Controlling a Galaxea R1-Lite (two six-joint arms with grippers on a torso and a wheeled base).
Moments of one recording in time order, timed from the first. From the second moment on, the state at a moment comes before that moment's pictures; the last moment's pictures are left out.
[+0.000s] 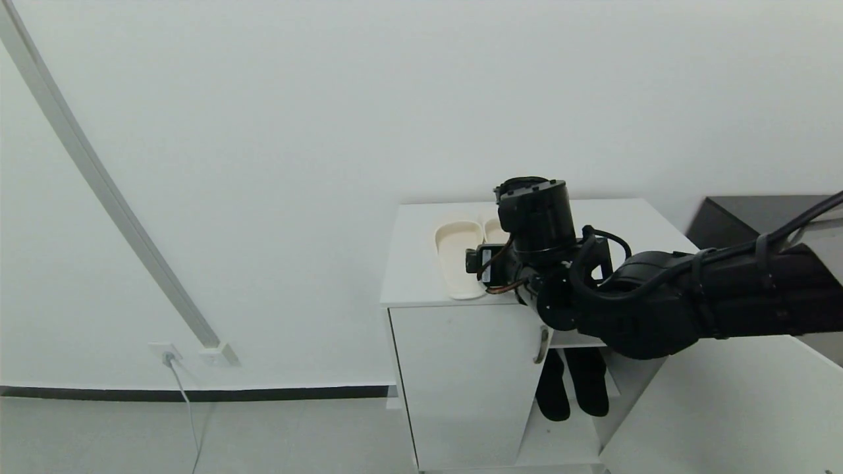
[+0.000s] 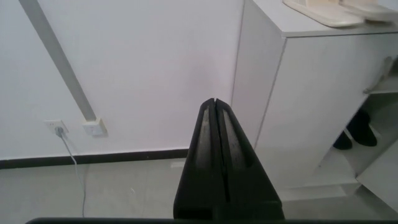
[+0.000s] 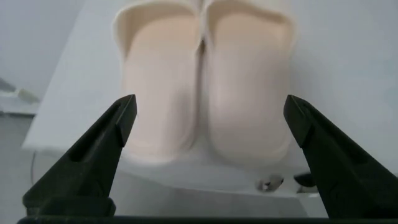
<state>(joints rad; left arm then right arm) 0.00 0.00 0.00 0.00 0.01 0.02 0.78 2.00 -1.39 -0.29 -0.61 0.28</state>
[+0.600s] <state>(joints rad) 0.00 0.00 0.00 0.00 0.01 0.02 0.78 2.11 -1.43 -0.35 -0.58 0.28</state>
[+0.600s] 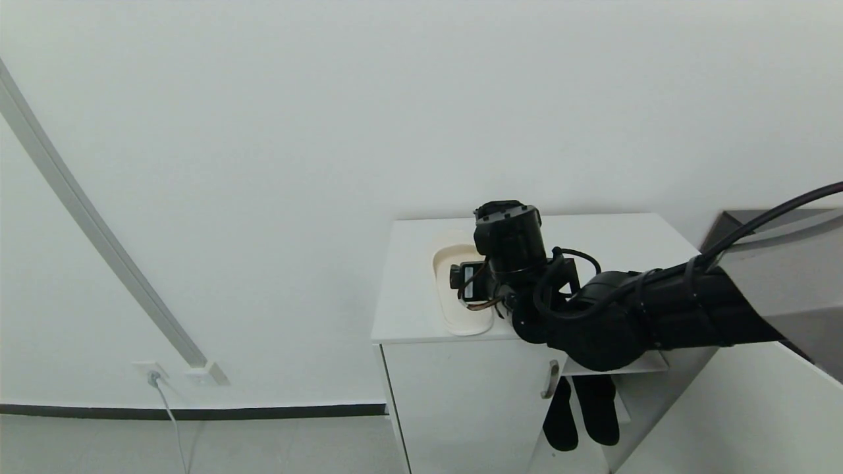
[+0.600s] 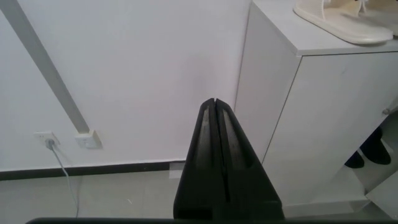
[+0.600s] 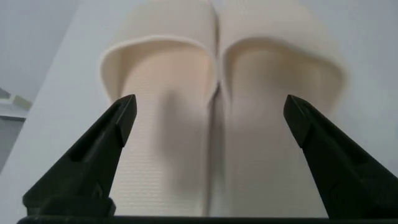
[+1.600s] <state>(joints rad) 0.00 0.00 0.00 0.00 0.01 0.00 0.70 2.31 -1.56 -0.58 -0.54 0.11</state>
